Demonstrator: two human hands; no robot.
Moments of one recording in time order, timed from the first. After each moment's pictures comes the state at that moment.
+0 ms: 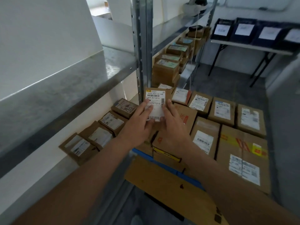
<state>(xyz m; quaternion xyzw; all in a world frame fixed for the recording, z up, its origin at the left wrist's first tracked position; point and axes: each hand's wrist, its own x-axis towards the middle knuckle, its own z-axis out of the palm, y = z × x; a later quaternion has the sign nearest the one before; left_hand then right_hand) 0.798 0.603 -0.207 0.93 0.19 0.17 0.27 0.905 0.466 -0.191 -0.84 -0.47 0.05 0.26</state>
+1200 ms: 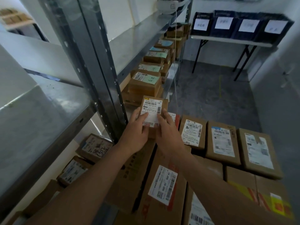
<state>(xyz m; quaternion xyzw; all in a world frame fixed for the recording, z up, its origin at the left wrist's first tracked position) 1.024 0.704 -0.223 0.90 0.22 0.13 0.36 1.099 0.578 -0.226 -0.87 -0.35 0.07 0.34</state>
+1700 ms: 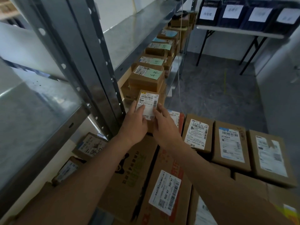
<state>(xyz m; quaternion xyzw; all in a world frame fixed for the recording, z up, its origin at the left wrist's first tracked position) 1.063 0.738 -0.237 0.91 0.26 0.10 0.31 1.133 0.616 -0.240 -0.85 -0.39 0.10 0.33</state>
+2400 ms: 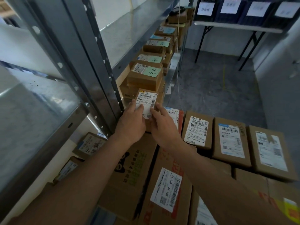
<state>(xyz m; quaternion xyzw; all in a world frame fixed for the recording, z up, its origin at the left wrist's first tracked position) 1.059 0.740 -0.229 0.95 0.26 0.05 0.17 1.129 0.616 -0.246 -0.84 -0.39 0.09 0.36</state>
